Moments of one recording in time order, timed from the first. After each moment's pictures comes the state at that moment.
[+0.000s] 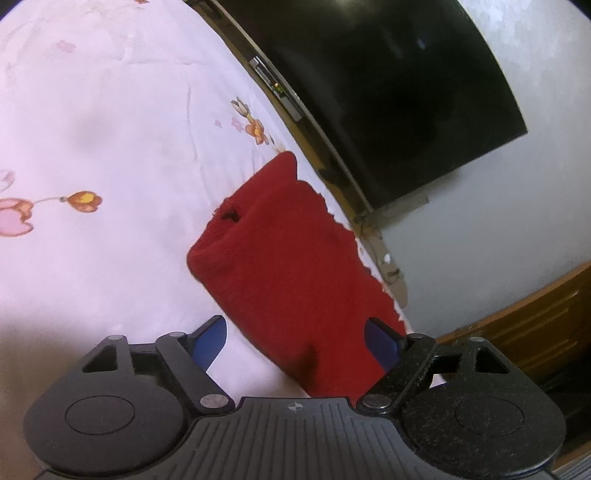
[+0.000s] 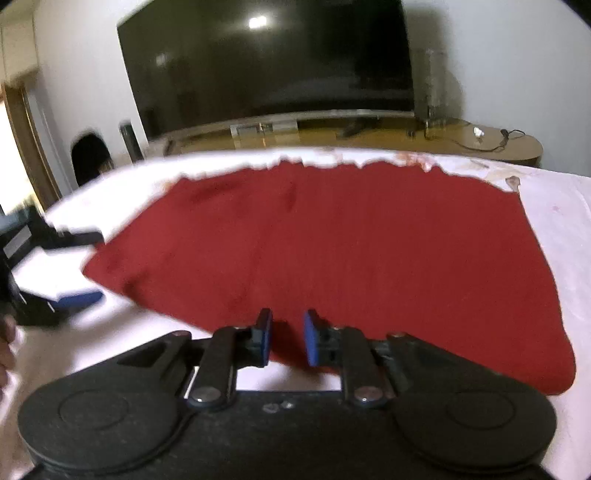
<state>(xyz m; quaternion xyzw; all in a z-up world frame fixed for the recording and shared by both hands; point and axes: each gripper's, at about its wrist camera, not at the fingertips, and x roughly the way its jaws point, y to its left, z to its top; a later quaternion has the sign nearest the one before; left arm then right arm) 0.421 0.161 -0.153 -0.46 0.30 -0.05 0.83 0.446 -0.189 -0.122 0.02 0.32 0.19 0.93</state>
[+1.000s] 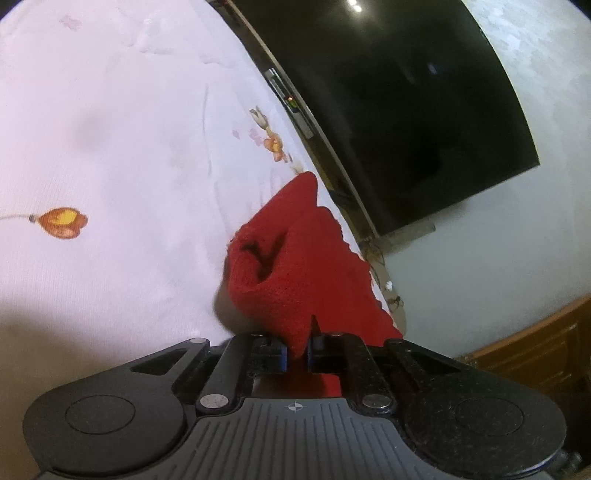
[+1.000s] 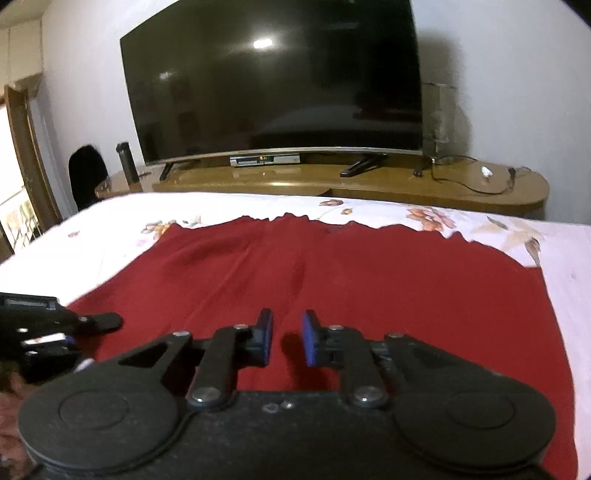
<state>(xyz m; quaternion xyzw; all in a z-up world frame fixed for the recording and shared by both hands) 0.456 0.169 -0.174 -0.49 0.28 -0.04 0.82 0.503 -0.155 -0.108 -0.01 0.29 0.18 0.94</state>
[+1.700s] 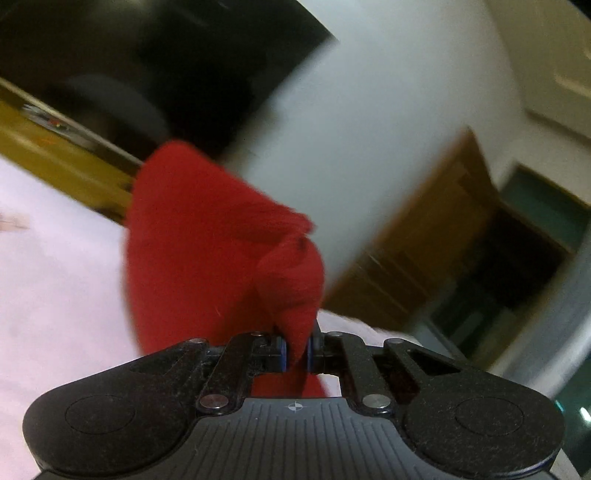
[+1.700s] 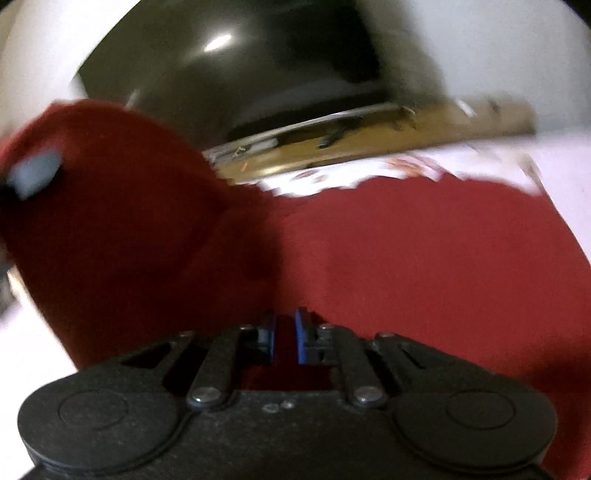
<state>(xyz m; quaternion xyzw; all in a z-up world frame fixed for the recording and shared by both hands) 0.509 0.042 -0.031 -0.28 0.24 -0.32 0.87 0.518 -0.212 -0.130 0.17 0.33 0.15 0.92</state>
